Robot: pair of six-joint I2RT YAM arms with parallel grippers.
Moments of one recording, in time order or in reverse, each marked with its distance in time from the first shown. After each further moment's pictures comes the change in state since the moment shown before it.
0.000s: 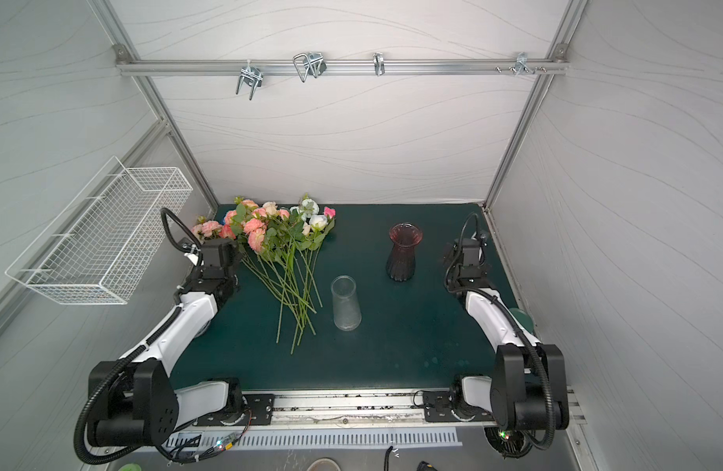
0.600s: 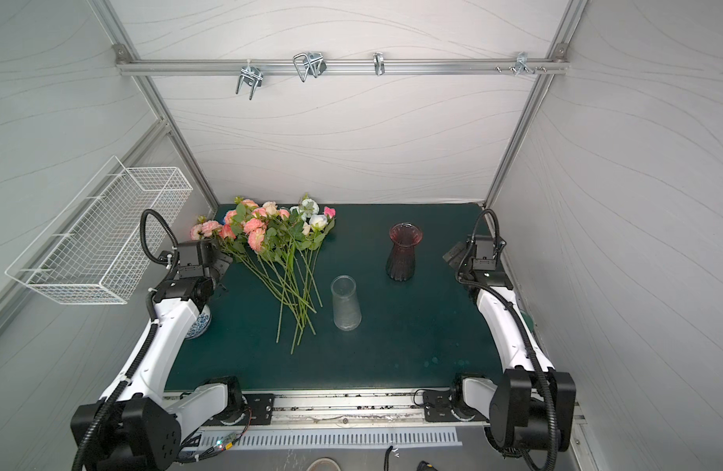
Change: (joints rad) left arm 0.074 -0.123 0.094 -0.336 0.378 -0.163; right arm -0.007 -0.093 0.103 -0.319 -0.206 0.215
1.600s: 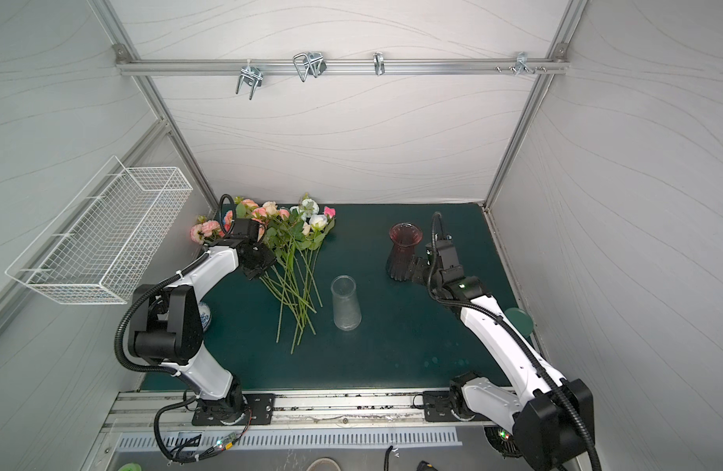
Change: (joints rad) left arm -0.162 0.593 0.262 -0.006 0.277 0.135; right arm 0.356 -0.073 -0.002 -0.040 -0.042 -0.184
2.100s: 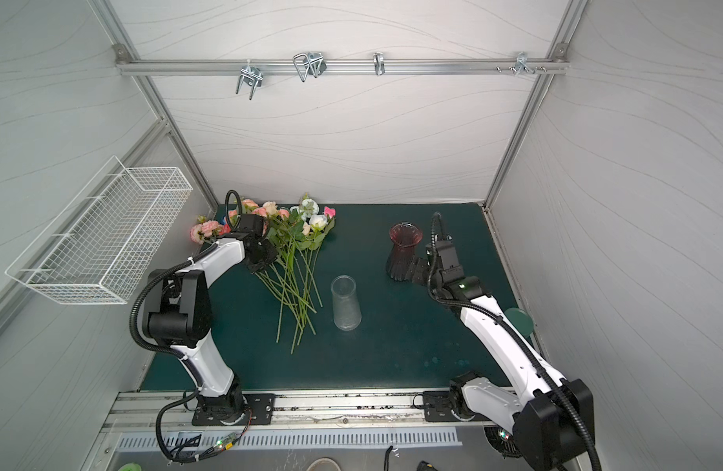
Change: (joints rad) left arm -0.002 0.126 0.097 -0.001 -0.053 0.049; right arm 0.000 0.000 0.000 -0.011 0.006 0.000
